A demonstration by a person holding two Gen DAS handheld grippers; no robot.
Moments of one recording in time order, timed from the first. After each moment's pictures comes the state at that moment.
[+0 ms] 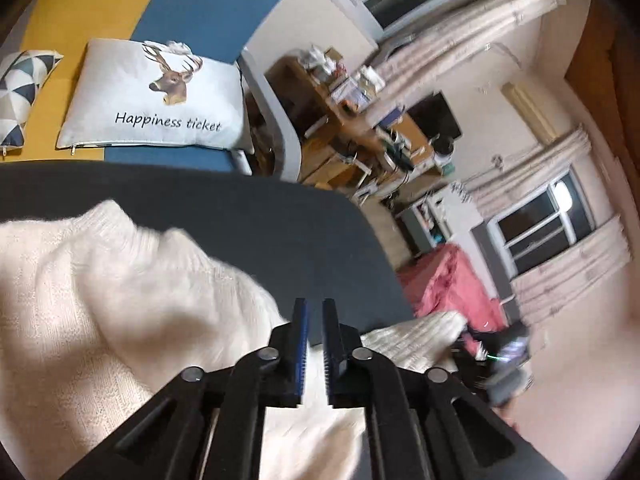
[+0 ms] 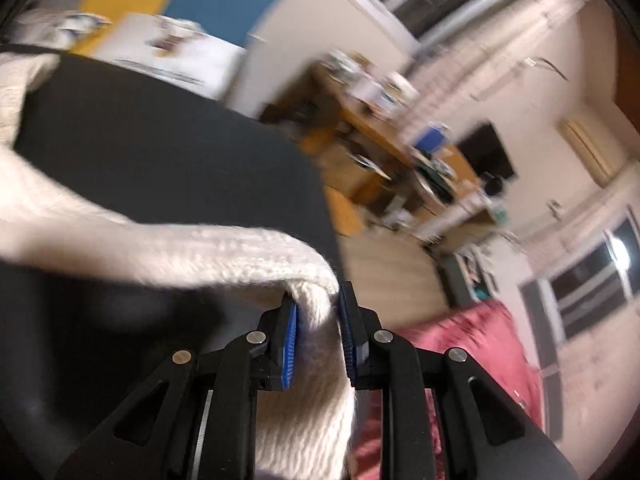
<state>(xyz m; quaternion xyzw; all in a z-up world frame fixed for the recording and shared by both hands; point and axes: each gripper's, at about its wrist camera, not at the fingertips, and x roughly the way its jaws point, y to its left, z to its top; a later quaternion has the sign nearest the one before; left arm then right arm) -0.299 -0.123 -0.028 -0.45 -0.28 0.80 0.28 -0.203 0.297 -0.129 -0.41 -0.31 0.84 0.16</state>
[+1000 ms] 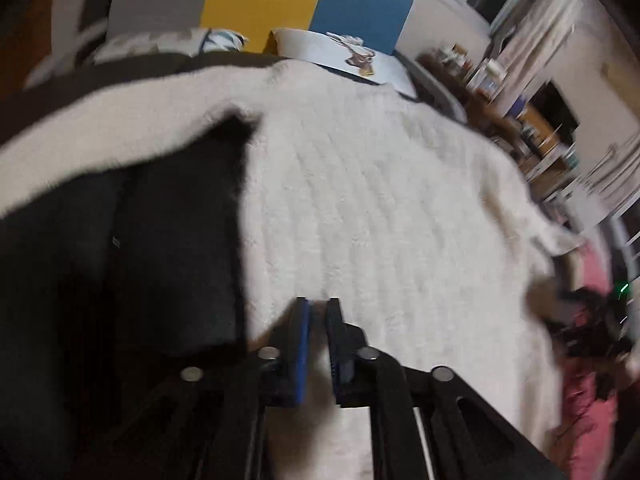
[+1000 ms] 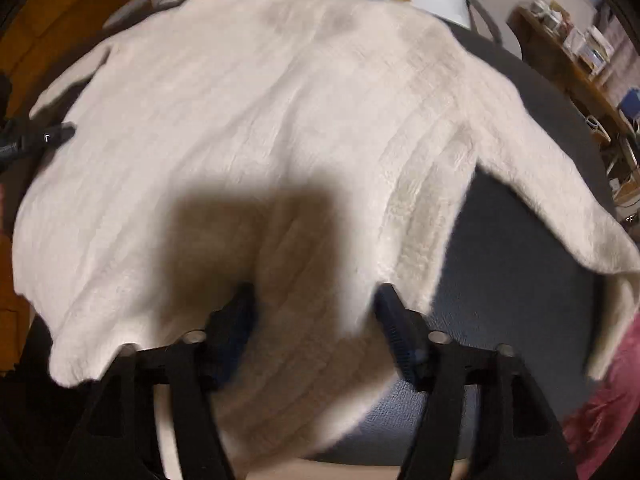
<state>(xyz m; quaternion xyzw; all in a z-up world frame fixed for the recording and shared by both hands) -0.061 -0.252 -0.151 -0.49 -0.16 0.86 0.03 -0.124 0.132 -0.209 -0.56 -0.15 0.79 -0.19</state>
